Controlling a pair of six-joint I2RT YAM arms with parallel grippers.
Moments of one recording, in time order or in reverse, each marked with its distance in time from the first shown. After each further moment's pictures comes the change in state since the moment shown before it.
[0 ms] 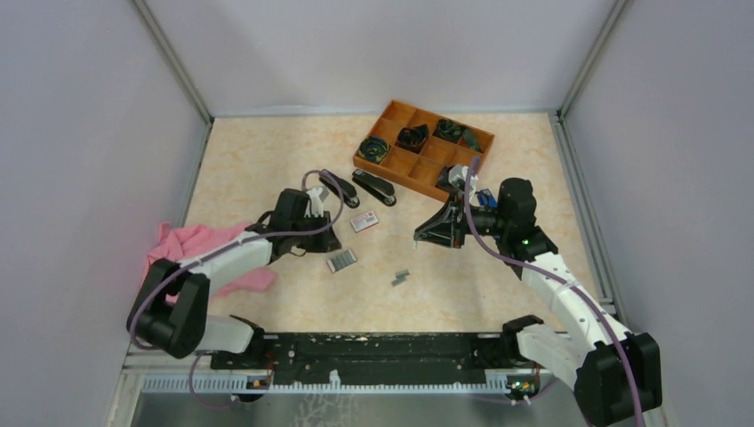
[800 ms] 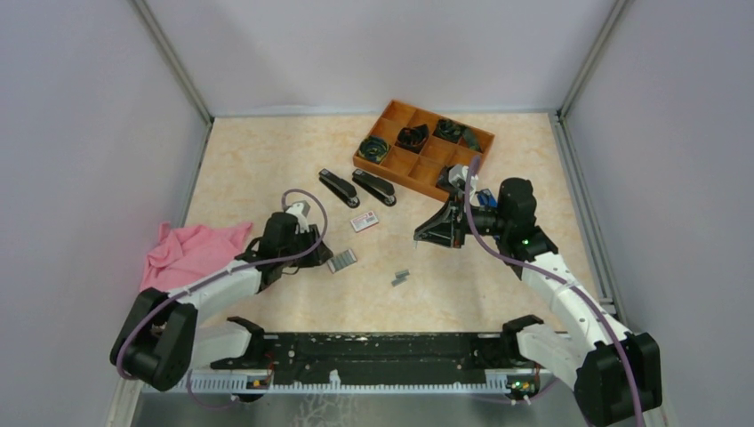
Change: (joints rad) left arm 0.003 -0.268 -0.269 0.176 -0.164 -0.133; right arm 0.000 0.000 0.000 0.004 -0.003 0.007
